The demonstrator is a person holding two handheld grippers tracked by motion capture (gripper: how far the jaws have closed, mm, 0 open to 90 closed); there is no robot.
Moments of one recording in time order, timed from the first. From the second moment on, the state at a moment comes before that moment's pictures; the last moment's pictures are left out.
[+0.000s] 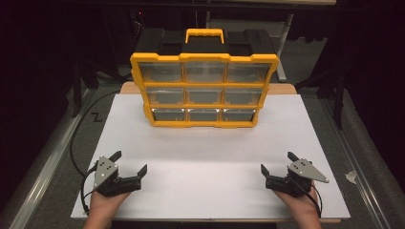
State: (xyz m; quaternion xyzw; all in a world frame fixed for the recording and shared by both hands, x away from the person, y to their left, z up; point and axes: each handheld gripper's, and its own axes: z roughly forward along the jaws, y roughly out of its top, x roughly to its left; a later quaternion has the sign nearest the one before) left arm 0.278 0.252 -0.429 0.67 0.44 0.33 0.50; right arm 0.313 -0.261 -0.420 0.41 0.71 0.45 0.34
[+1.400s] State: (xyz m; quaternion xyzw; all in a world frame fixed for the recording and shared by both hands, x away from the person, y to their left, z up) left arm 0.282 0.251 -0.433 0.68 0.44 0.32 0.50; right arm 0.366 -0.237 -0.422 0.43 0.71 0.43 0.36
